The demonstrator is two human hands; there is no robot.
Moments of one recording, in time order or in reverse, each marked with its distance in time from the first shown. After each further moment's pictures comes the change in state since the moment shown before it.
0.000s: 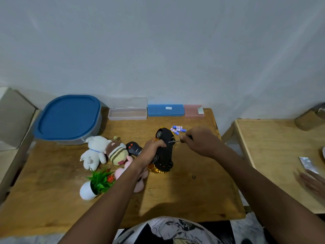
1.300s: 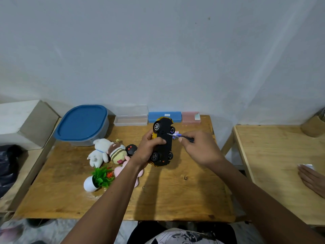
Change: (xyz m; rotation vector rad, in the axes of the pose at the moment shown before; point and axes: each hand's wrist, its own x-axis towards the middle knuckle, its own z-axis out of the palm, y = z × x) left_hand -0.055 0.041 0.055 -0.060 0.075 0.322; right_hand -0.079 -0.002 -0.049 0.546 0.165 0.062
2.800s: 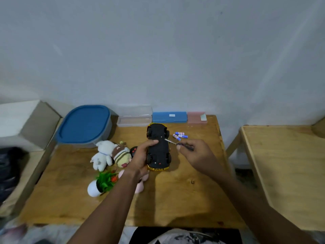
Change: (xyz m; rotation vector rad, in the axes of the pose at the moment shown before) left_hand 0.012 -0.023 -0.037 -0.436 -0.022 -0.299; right_hand 0.021 0.028 0.047 0.272 -0.044 0.028
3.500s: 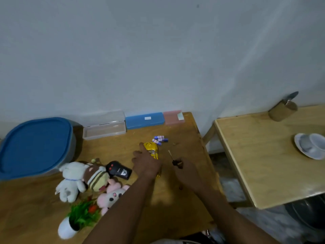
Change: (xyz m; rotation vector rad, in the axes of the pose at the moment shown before) left_hand 0.096 -0.044 0.017 1.406 0.486 -0.073; right_hand 0.014 0.083 0.040 -0.124 0.156 0.527
